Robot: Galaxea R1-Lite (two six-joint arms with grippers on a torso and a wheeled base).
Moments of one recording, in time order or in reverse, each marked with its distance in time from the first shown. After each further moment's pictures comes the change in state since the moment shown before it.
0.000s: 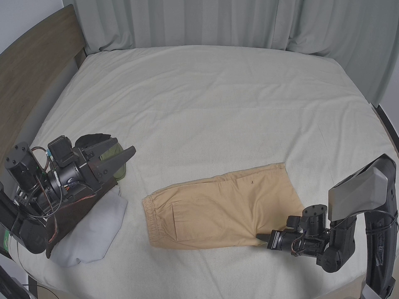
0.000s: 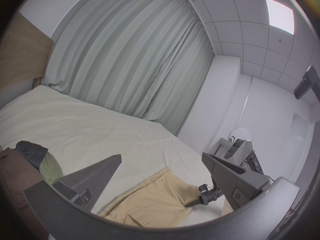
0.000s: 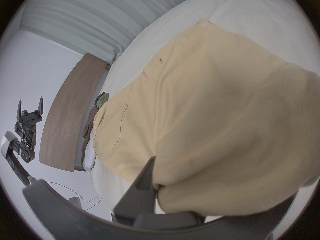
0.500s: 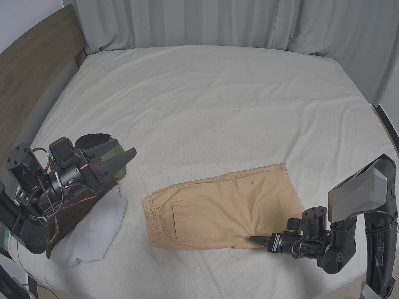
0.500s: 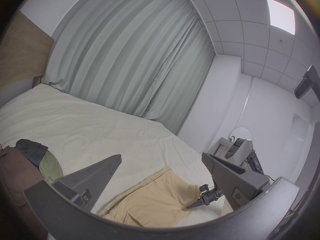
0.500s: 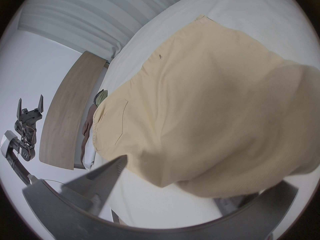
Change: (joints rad) left arm -0.001 0.009 0.004 0.000 0.000 0.001; right arm 0.007 0.000 0.021 0.000 0.000 0.002
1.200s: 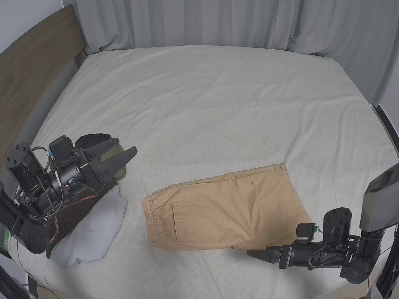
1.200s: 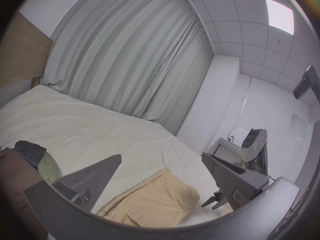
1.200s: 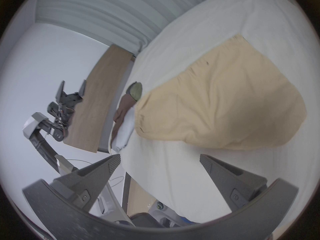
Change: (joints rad) left arm -0.008 -0.005 -0.006 -0.001 -0.001 -0.001; right arm 0.136 -0.310 0.226 -0.001 0.076 -0.002
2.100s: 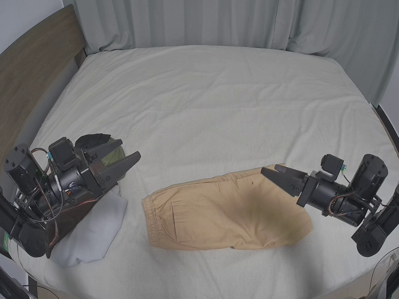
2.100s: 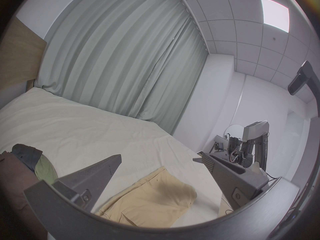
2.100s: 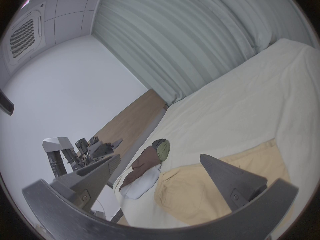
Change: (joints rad) left arm -0.028 -0.022 0.018 -0.001 -0.017 0.028; right arm -0.103 -0.280 -0.281 0.002 0.047 -0.106
